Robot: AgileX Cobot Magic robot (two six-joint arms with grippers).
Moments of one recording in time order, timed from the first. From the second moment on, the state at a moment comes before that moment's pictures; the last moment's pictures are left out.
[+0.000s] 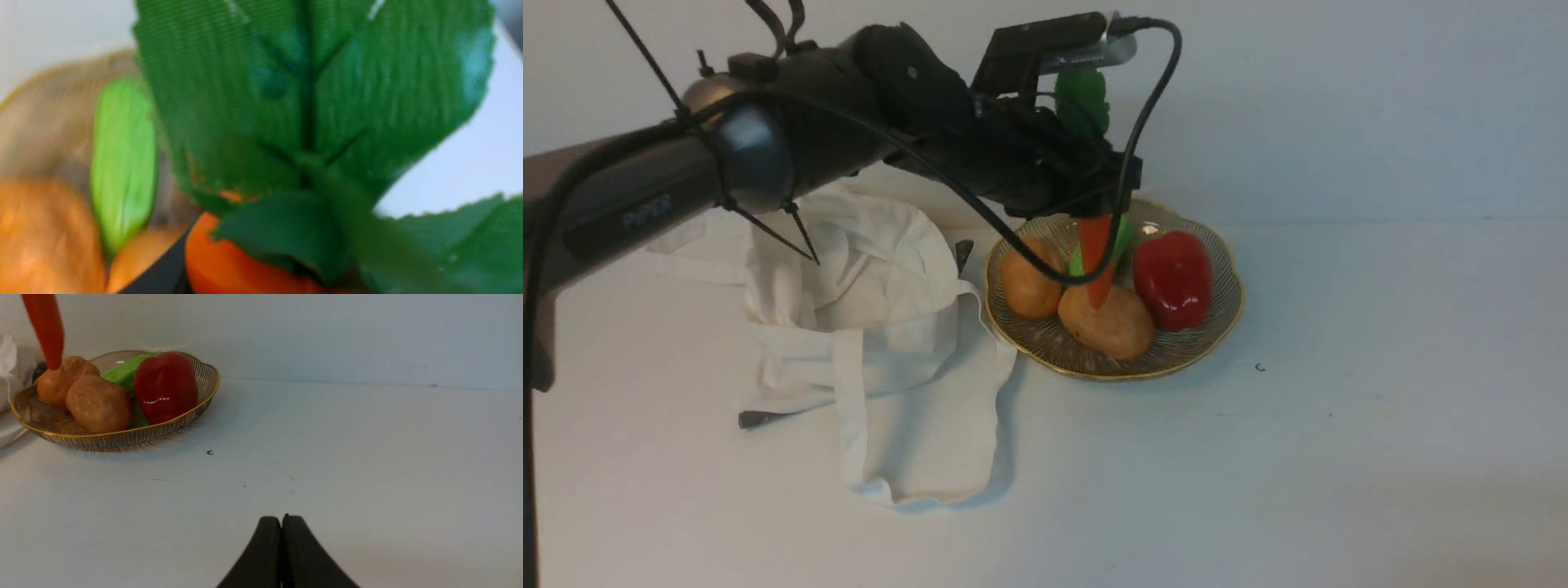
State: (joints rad) right arm 0.10 -0.01 0.03 0.05 0.36 -0.03; left arm -0.46 1.98 -1.63 -0.70 0.45 0.38
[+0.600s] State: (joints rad) right arm 0.10 -0.01 0.03 0.05 0.36 -0.03; left arm -0.48 2.14 -1.63 -0.99 0.11 0.53
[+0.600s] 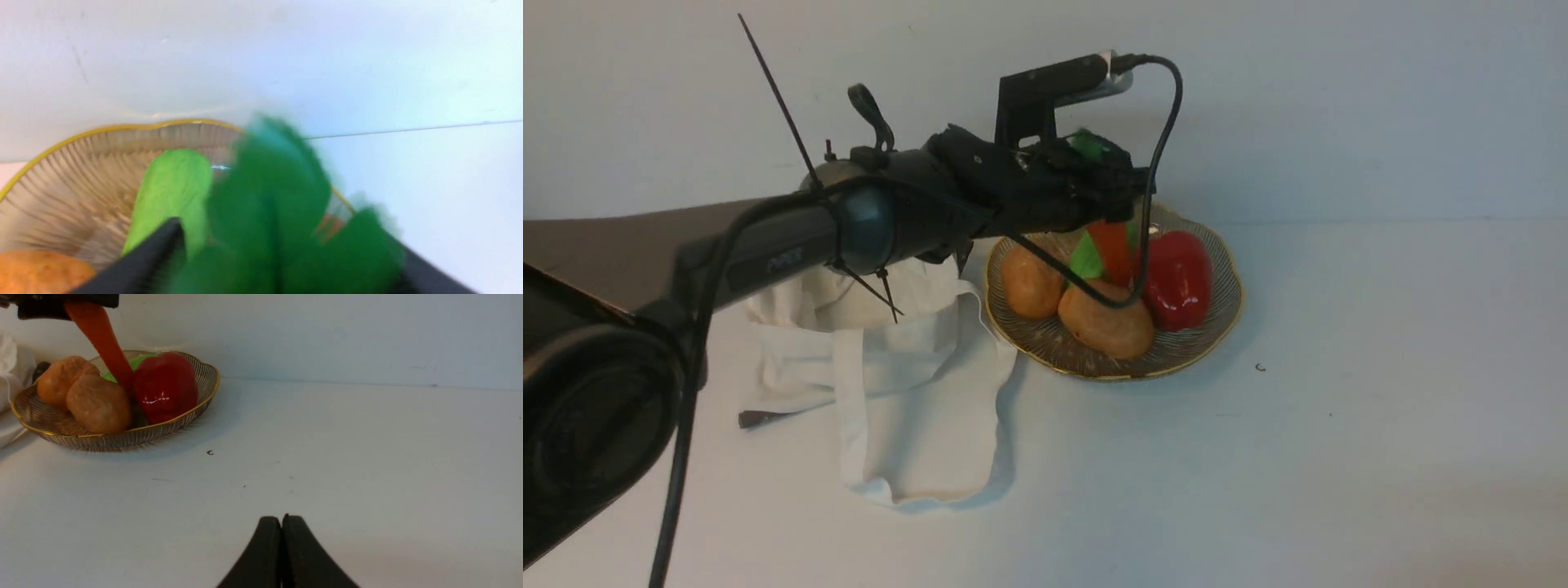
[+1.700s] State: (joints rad) right arm 0.10 -0.01 0.03 0.05 0.36 -0.03; left arm -0.28 1.30 -1.63 -0.38 1.19 0.44
